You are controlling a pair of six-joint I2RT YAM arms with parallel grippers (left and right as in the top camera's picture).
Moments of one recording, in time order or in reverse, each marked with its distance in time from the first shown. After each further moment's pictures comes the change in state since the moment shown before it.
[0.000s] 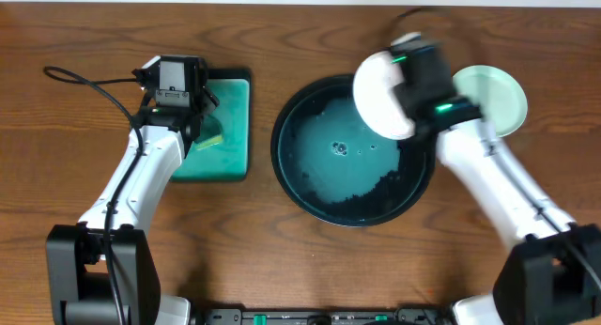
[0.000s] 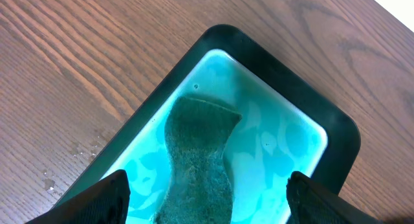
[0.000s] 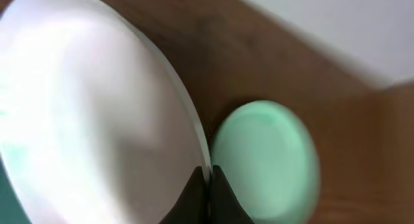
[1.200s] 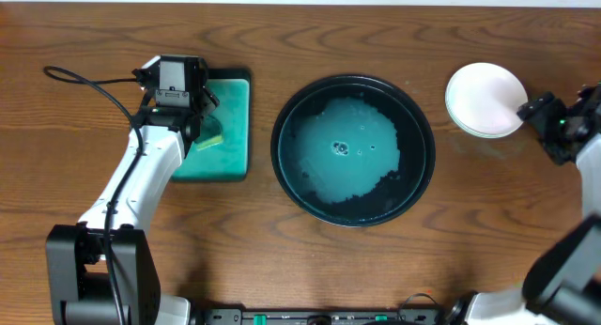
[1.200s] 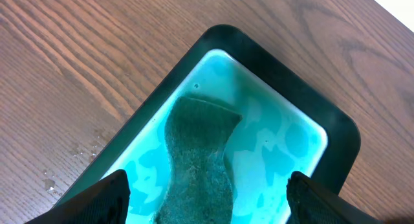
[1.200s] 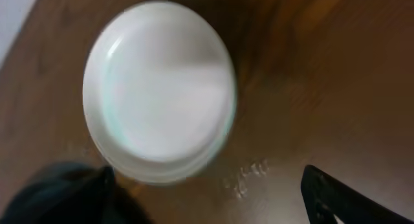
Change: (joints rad) left arm 0.000 0.000 0.000 0.000 0.000 0.000; right arm -0.718 0.023 -0.037 -0.144 -0.547 0.628
